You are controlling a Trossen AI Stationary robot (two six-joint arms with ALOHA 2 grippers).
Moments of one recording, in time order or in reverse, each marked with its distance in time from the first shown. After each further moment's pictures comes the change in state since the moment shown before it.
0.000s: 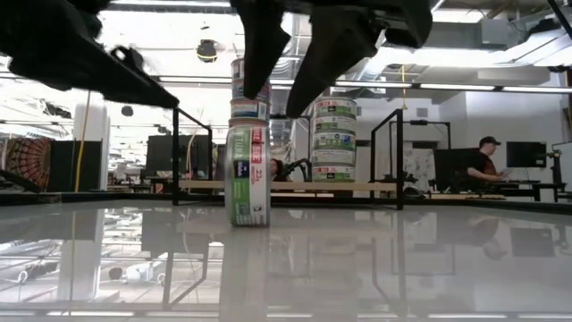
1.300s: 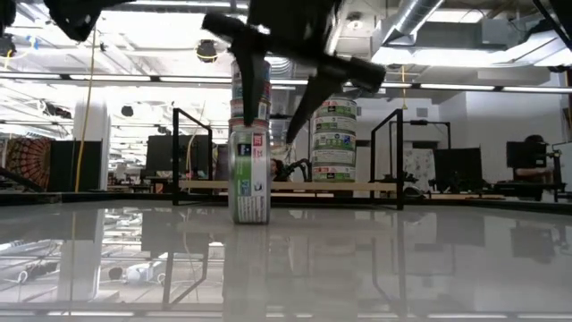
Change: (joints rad) left arm -0.205 -0.425 0.000 -0.067 -0.203 -0.173; right arm -0.112 -0.002 -0.027 -0.003 0.037 -0.536
